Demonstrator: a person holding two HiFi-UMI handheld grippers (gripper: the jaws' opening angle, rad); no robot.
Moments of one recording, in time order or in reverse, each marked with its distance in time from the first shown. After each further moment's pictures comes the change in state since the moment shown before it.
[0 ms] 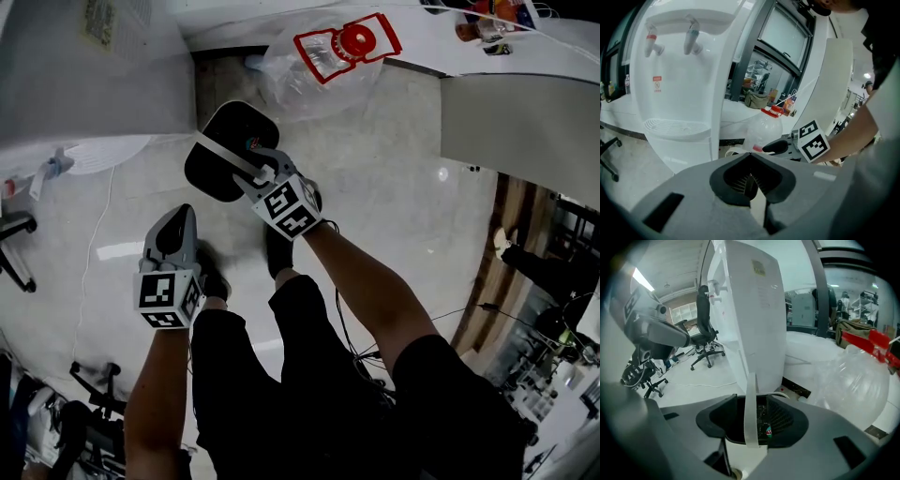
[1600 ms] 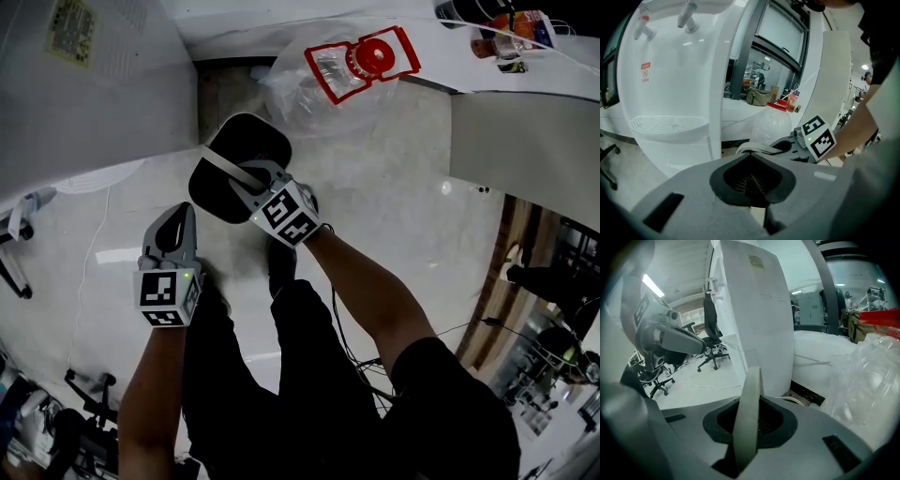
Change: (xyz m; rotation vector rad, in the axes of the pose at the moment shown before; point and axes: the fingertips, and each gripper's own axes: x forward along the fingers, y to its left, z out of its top) left arm 0.059 0.024 -0.005 0.061 -0.032 0.032; right arm 0.043 -0.014 -0.003 -0.031 -0.068 0.108
